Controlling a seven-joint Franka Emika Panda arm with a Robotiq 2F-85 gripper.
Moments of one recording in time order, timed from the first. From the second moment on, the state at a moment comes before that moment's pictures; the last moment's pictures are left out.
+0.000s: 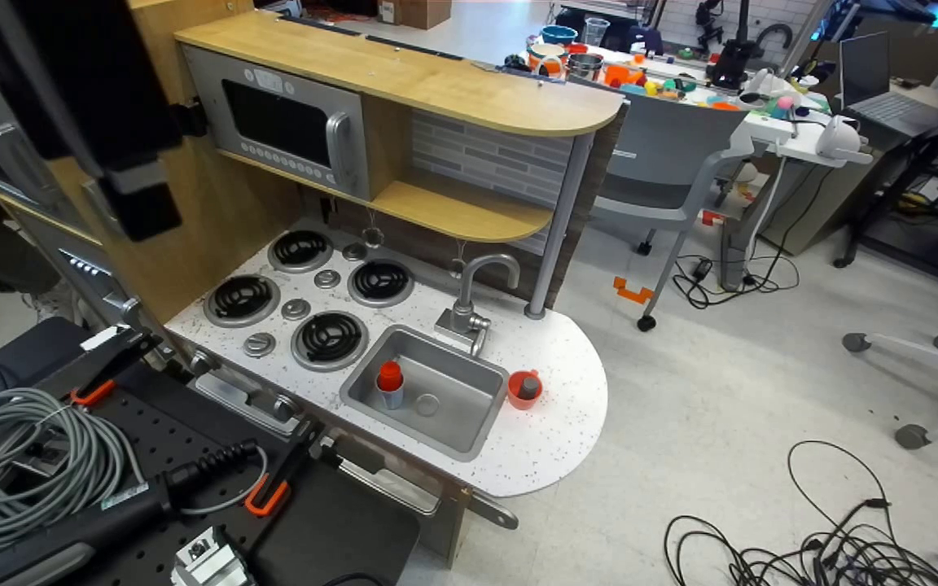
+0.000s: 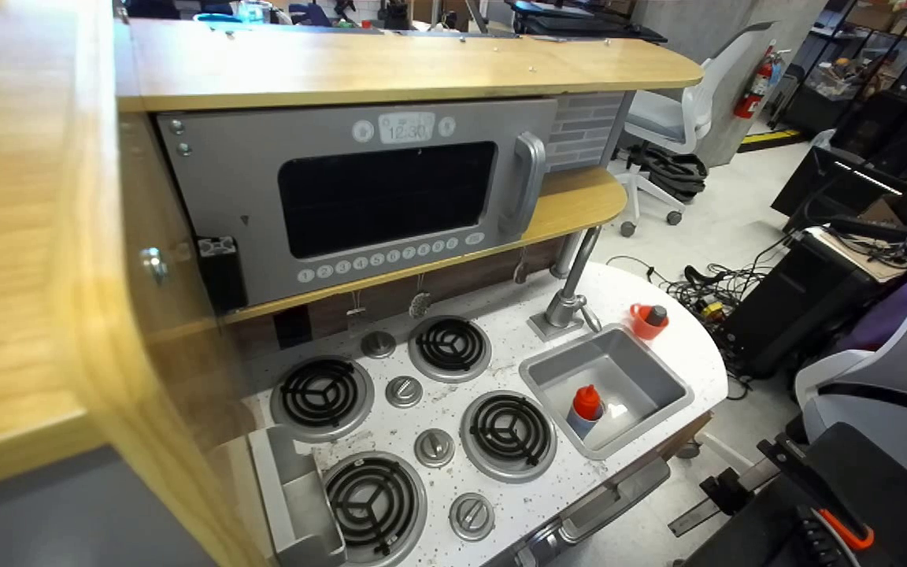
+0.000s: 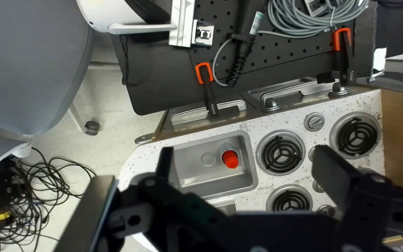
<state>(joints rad) -0.14 -0.67 -0.18 -2.54 -0.13 1.81 -0.06</state>
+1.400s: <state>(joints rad) -0.21 0.56 -0.19 -2.06 -0.20 2.54 -0.22</state>
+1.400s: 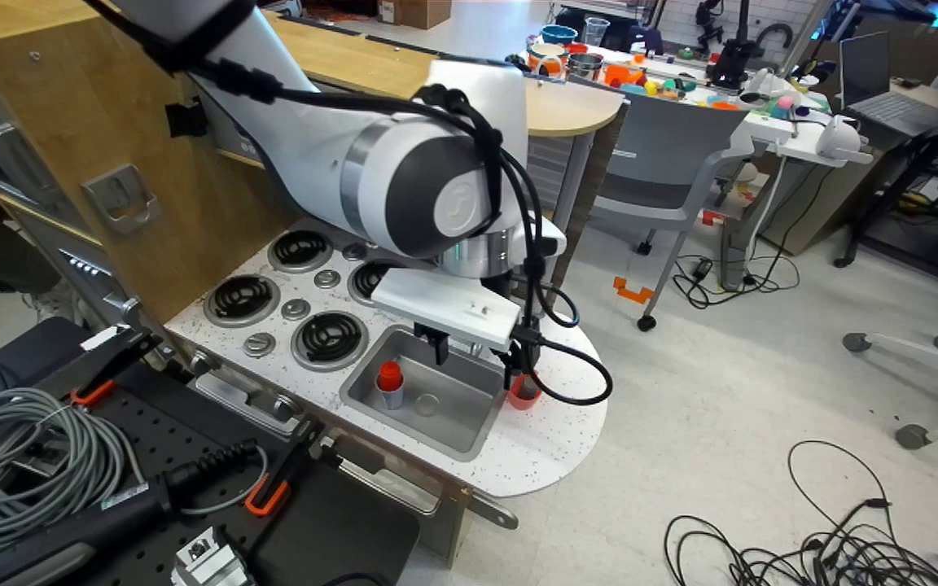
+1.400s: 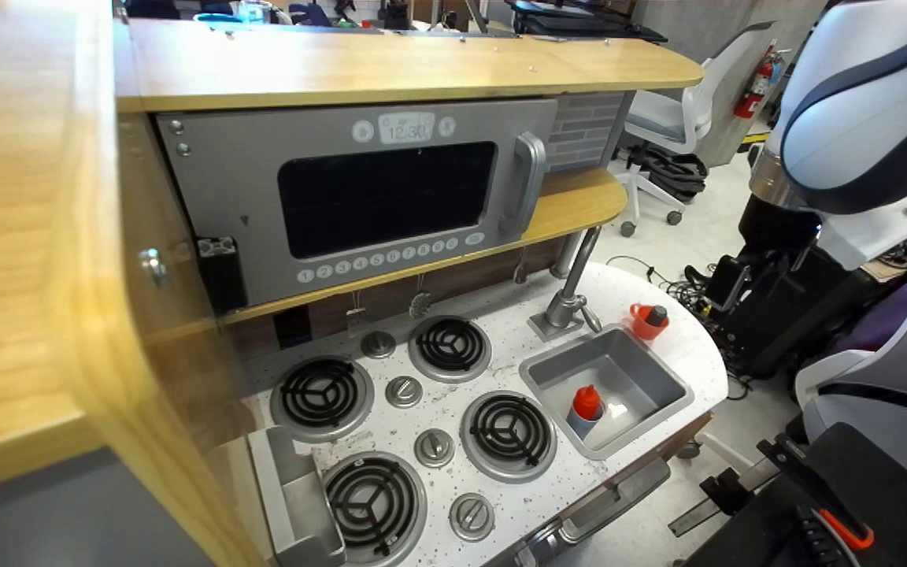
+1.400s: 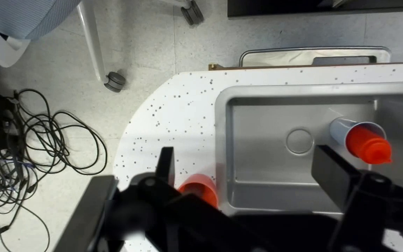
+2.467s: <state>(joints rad) -0.30 0.99 -0.18 -1.47 -0.15 2.25 -0.22</state>
